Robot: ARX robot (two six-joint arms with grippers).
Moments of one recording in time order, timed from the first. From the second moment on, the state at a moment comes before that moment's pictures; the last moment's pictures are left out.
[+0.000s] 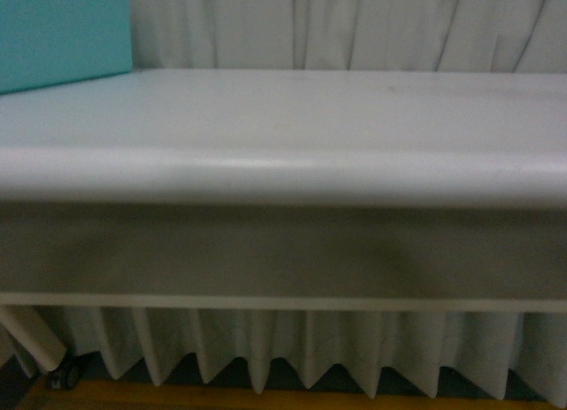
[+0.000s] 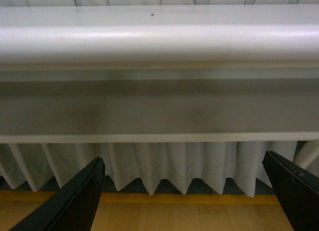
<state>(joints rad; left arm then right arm) 0.00 0.01 0.01 0.00 0.00 0.00 0.00 0.00 0.01 0.00 0.00 -0.01</state>
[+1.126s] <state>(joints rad) 0.00 0.01 0.01 -0.01 0.00 0.00 0.00 0.00 0.01 -0.01 0.00 -0.01</state>
